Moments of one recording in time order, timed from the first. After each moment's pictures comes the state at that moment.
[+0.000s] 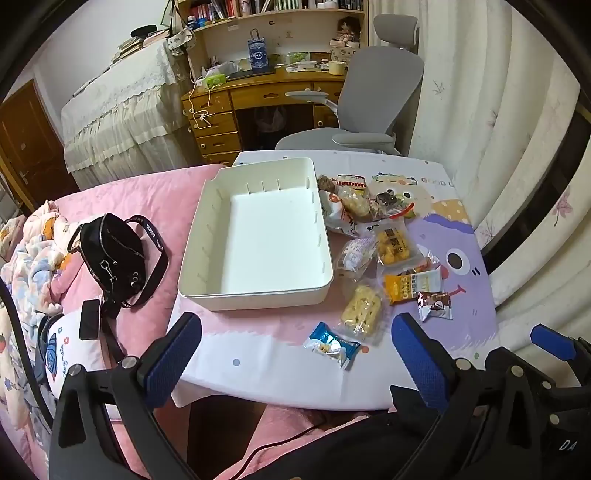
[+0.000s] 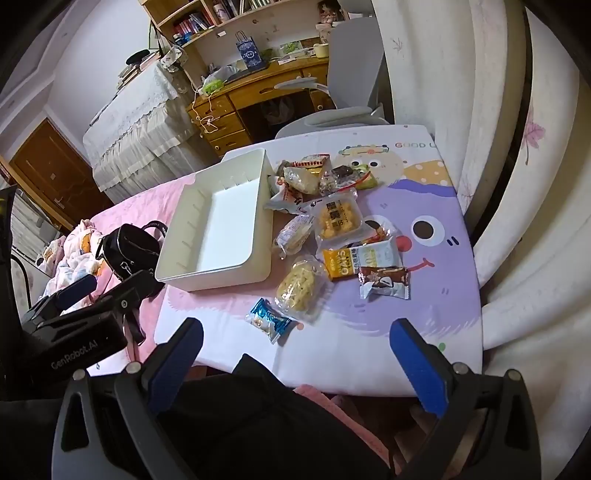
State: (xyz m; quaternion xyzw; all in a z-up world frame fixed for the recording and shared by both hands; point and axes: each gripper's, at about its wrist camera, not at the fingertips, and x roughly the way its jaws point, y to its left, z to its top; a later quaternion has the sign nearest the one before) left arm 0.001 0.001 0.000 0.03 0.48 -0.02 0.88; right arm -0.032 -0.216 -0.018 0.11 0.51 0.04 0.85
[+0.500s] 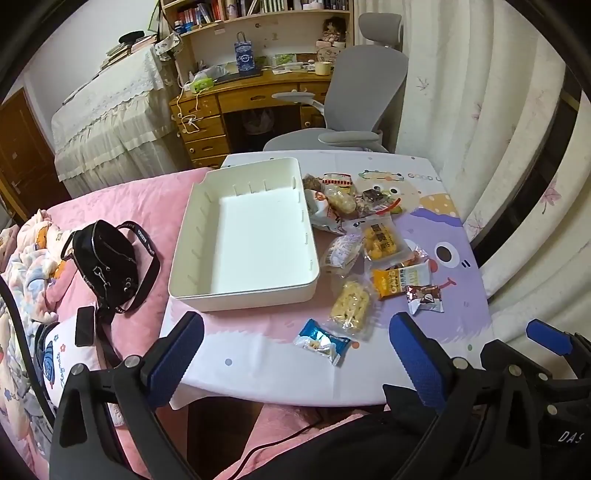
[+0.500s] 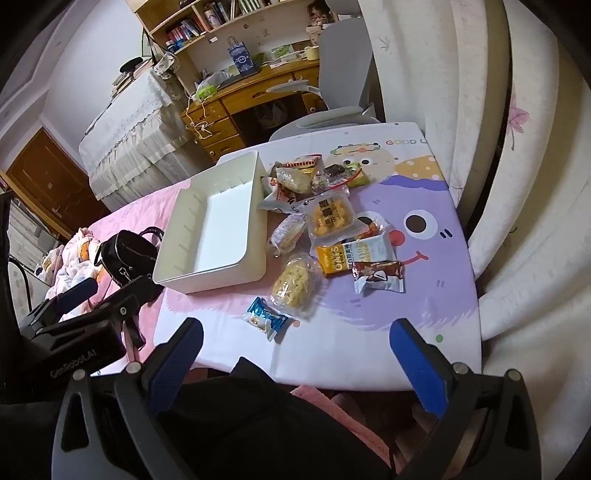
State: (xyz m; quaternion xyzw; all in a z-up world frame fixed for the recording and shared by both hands) left arm -0.011 -0.013 0.001 0.05 0.47 -0.03 0.88; right arm -0.036 -0.236 -0.020 0.12 0.50 0.03 0.86
